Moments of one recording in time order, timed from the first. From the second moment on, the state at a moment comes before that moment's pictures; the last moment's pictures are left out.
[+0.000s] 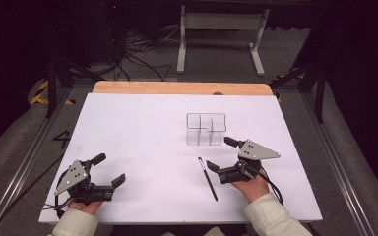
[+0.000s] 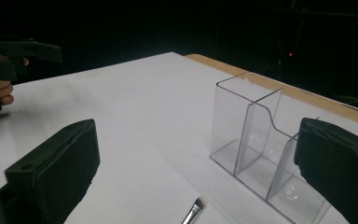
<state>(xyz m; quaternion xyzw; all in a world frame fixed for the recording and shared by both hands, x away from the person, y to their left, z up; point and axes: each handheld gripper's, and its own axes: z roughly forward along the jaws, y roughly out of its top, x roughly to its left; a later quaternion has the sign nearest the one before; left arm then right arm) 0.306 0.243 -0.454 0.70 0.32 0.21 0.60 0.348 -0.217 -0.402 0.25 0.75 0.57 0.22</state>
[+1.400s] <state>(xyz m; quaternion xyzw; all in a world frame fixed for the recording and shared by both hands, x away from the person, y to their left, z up) 0.308 0.243 -0.454 0.71 0.32 0.20 0.60 0.382 -0.168 -0.366 0.28 0.91 0.28 0.13</state>
